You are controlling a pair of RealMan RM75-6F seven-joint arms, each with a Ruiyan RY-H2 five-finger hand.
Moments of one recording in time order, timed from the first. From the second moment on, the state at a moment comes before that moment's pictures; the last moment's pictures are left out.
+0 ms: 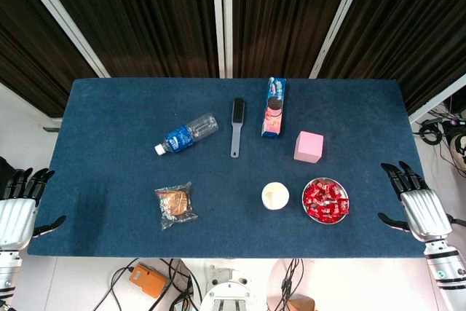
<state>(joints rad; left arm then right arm) -0.03 -1.20 -0.02 -1.50 1.53 1.55 0.03 0.16 -1.06 -0.01 -1.64 -1.58 1.43 -0.01</state>
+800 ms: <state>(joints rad) -0.01 -1.19 -0.02 -1.48 1.53 1.59 0.02 0.47 -1.25 0.04 -1.57 -1.53 0.96 -0.39</state>
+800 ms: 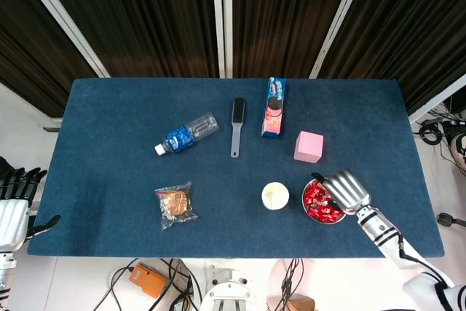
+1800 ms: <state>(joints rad) 0.00 -1.20 -0.03 -1.45 1.53 1.61 -0.01 0.54 -1.35 0.03 -1.50 -1.47 0.93 -0.41</state>
